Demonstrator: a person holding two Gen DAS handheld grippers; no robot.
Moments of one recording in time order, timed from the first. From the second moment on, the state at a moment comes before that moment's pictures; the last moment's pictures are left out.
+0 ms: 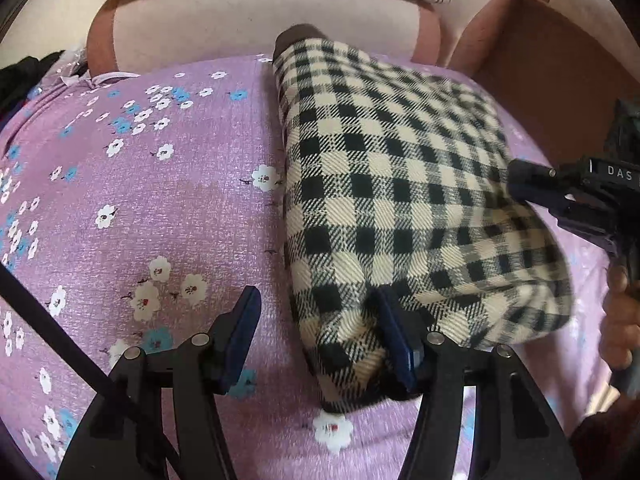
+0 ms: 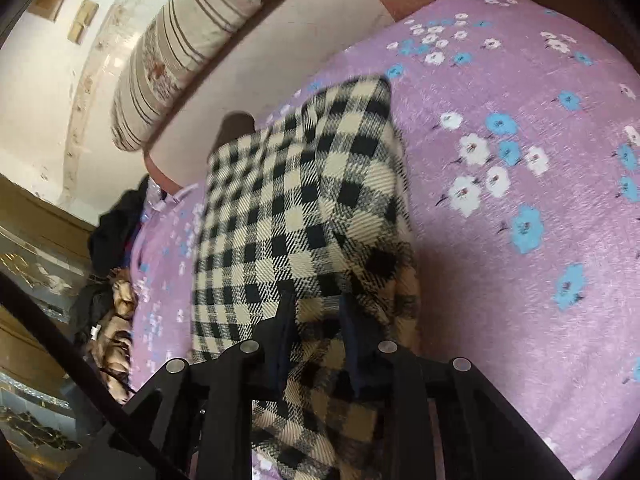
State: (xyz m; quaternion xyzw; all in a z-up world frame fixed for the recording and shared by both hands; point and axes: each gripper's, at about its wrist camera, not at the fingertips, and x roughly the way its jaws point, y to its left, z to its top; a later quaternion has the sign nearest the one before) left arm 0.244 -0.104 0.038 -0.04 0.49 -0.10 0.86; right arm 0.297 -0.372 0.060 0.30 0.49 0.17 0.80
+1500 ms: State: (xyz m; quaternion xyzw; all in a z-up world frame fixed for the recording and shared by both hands) left arm 0.282 -0.037 0.053 -0.14 0.50 -0.11 0.85; right arm 0.361 -0.349 0.060 0.33 0.44 0.16 0.82
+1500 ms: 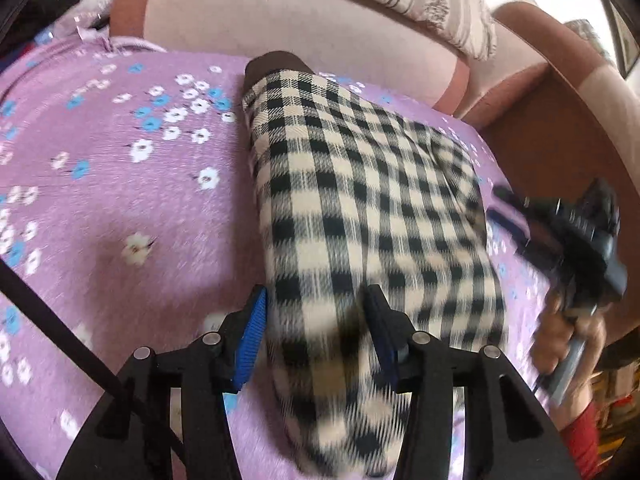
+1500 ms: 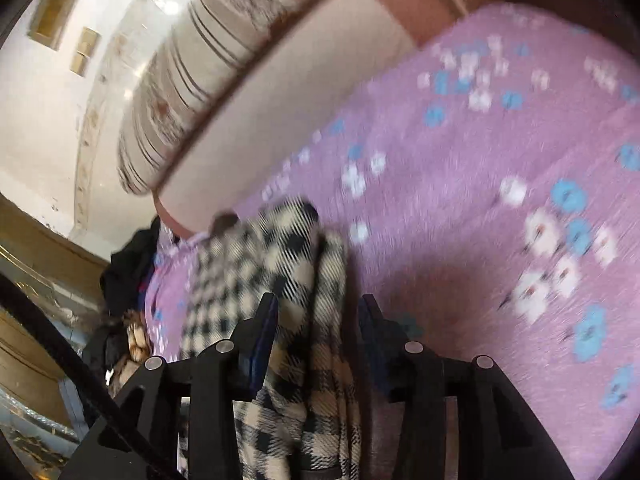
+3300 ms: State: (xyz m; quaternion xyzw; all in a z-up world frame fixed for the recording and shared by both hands) left arm 0.007 -0.013 0.150 -0.01 0.31 0.05 0.95; right arm 0.137 -0.279 0.088 0.17 0.48 0.16 0.84
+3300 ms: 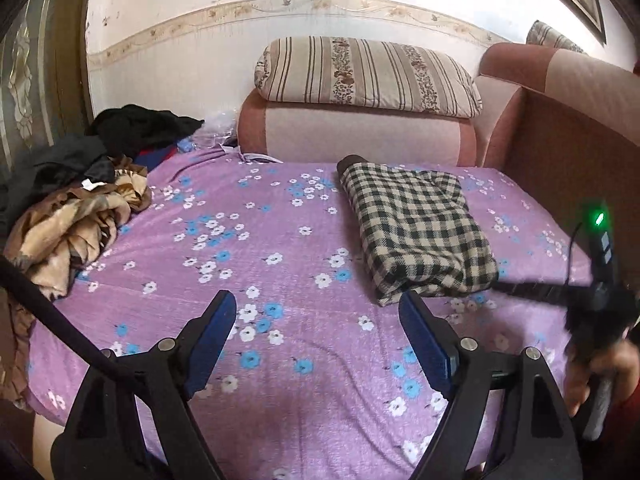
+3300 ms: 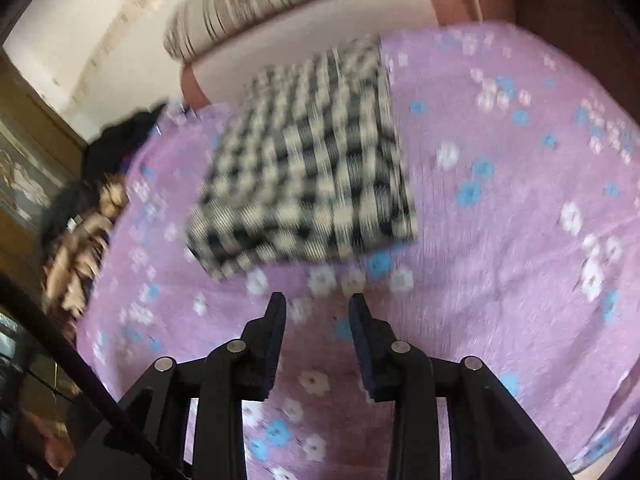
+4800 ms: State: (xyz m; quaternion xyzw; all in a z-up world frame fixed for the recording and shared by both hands) left arm 0.196 -0.032 0.050 0.03 0.43 0.04 0.90; right arm 0.271 -0.278 0.059 0.12 0.51 0.13 0.84
